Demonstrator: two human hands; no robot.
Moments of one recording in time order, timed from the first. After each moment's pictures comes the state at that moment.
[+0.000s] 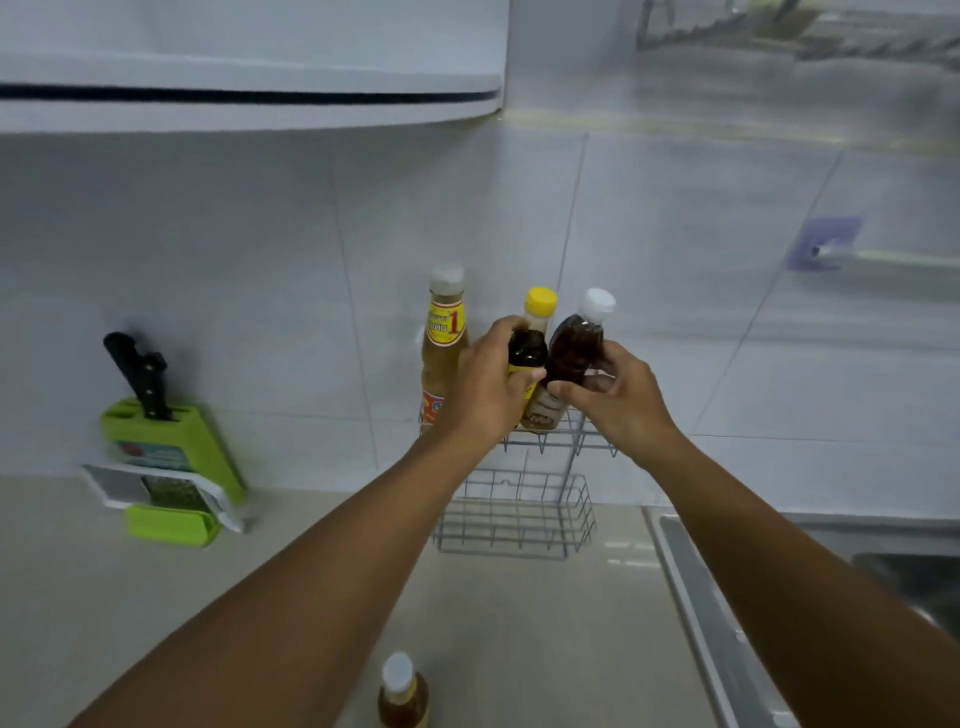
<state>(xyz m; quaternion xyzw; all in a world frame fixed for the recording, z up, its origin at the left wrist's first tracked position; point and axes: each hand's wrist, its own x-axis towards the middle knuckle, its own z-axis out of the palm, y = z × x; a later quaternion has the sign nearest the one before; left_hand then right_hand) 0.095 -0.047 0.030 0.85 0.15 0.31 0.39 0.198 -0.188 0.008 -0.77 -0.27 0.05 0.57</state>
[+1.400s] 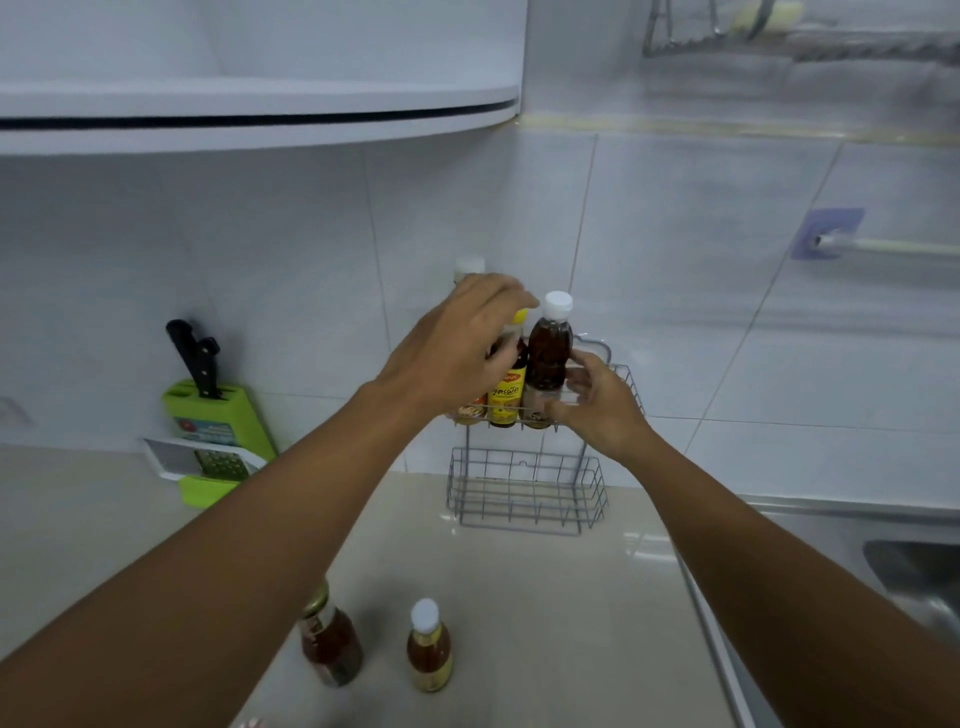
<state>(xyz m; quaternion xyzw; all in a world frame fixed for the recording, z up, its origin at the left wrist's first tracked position) 0.028 -0.017 0.080 0.93 -0.06 0.35 0.09 0.177 -0.178 -0.018 -0.80 -0.30 0.11 0.50</state>
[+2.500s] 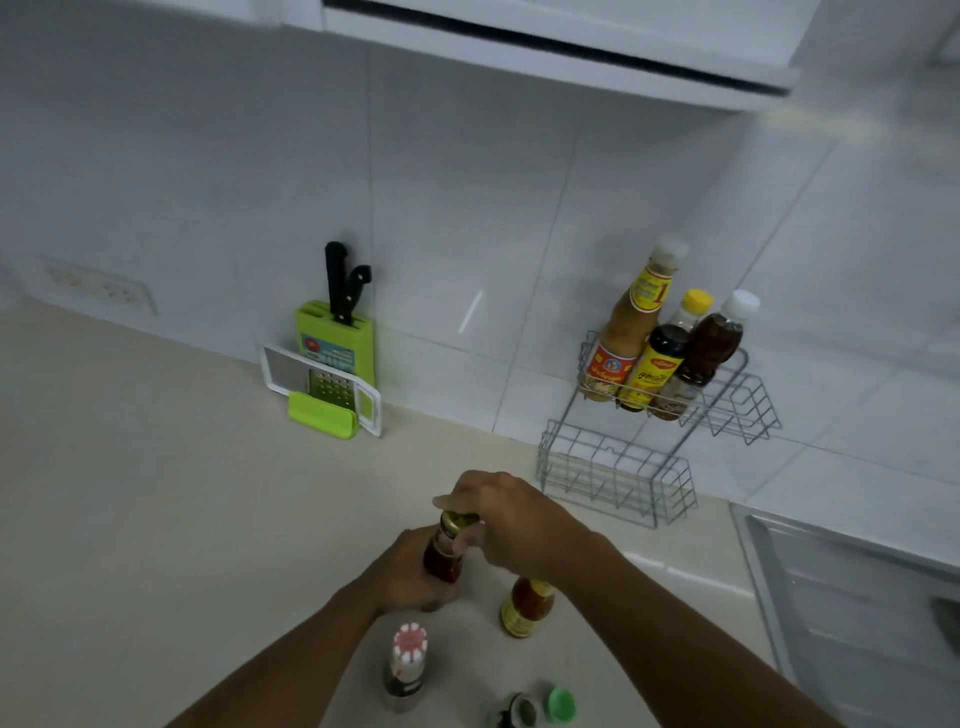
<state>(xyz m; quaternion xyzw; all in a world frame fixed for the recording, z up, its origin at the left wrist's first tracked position) -0.193 0.056 -0.207 0.80 0.21 -0.03 0.56 -0.062 -0.061 -0.073 -0.73 -0.66 0.16 0.10</state>
